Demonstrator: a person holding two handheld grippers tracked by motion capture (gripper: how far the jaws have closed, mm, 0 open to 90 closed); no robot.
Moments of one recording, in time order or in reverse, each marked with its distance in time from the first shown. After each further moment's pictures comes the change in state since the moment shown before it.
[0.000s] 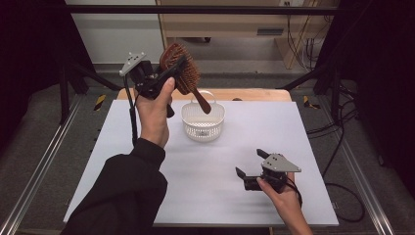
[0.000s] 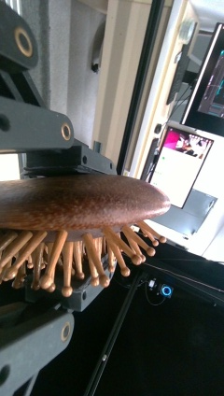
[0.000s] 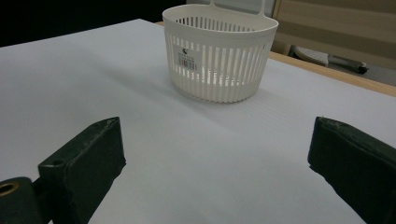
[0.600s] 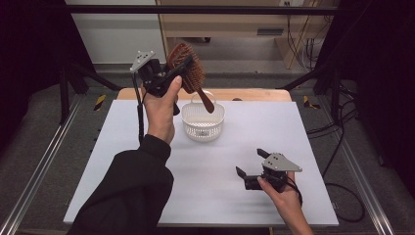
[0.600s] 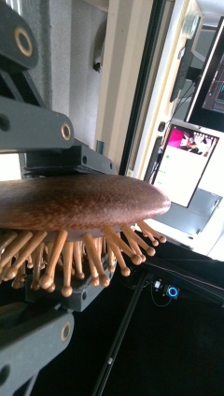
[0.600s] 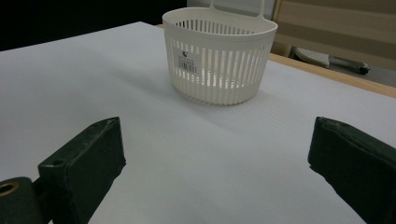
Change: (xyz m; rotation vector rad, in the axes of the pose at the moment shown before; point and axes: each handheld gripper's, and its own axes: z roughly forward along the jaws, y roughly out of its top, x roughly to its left) left arm -0.001 -0.012 0.019 0.027 -0.006 0.013; right arm -0.001 0.001 0.000 -0.006 0.004 0.005
